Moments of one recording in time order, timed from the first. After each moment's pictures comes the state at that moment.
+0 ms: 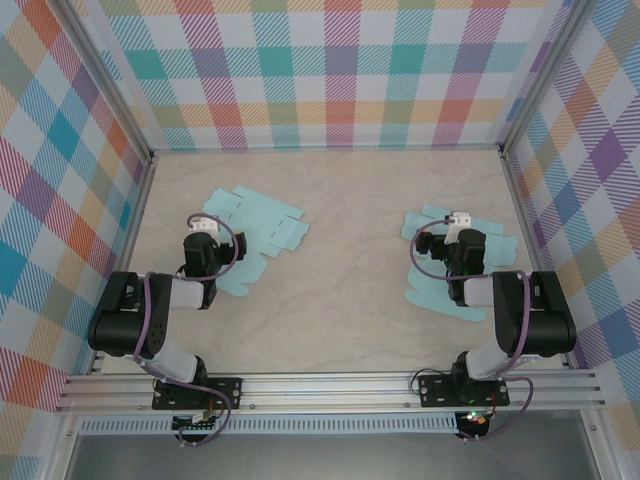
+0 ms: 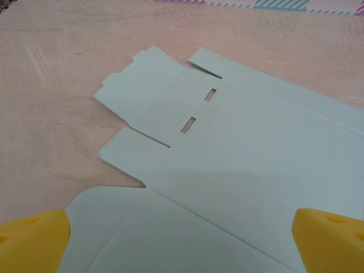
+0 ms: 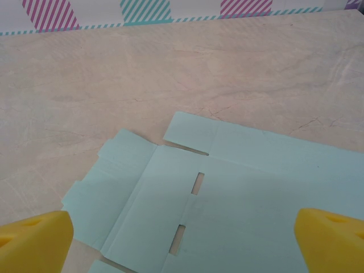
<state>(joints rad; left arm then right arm) -0.07 1.56 0.41 0.72 -0.11 -0.10 0.01 1.54 0.39 0.75 -0.06 0.05</state>
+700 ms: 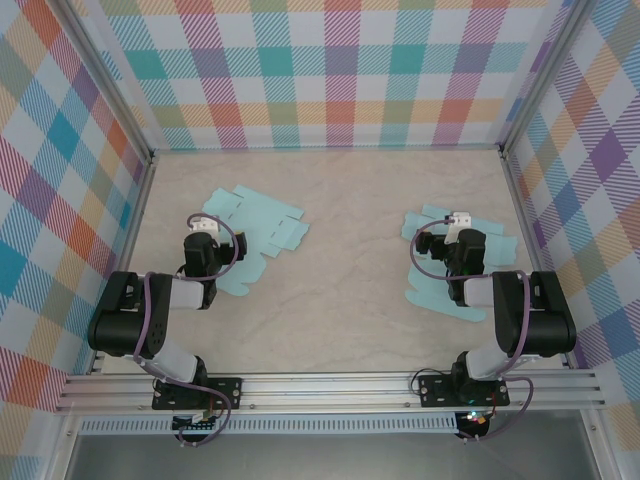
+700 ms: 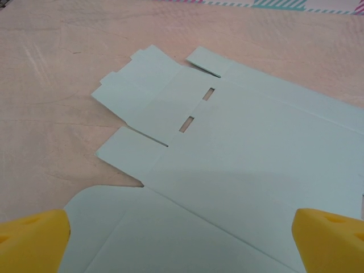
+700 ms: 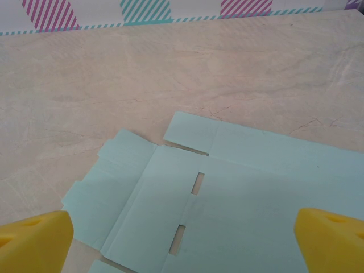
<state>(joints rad) -0.07 1.56 0.41 0.71 -0.11 -0.11 0.01 1.54 0.39 0.75 -0.06 0.05</state>
